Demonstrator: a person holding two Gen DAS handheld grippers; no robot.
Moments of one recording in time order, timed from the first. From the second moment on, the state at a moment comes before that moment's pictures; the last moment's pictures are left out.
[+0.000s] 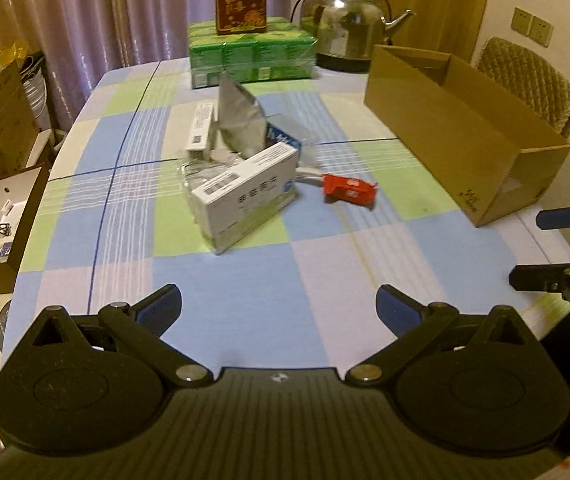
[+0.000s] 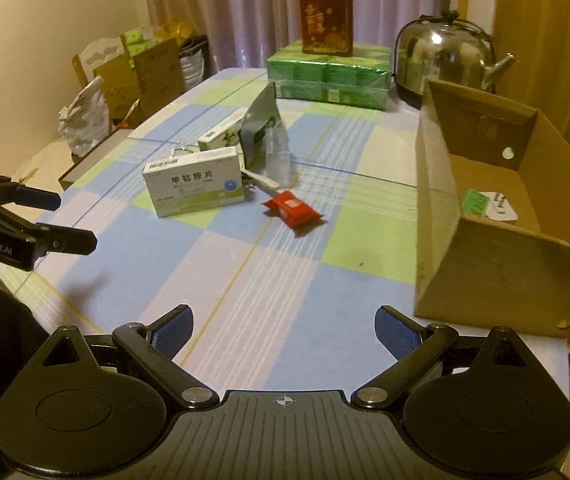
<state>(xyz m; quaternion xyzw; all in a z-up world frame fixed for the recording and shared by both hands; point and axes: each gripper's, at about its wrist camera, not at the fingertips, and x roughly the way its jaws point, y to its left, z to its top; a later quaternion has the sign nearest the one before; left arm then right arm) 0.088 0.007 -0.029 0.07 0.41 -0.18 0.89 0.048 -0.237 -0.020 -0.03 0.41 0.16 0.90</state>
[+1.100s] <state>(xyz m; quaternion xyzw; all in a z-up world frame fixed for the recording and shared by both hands) 0.225 -0.003 -0.077 0.17 0.42 -0.27 0.85 0.194 -0.207 -0.086 -0.09 0.44 0.18 0.88</state>
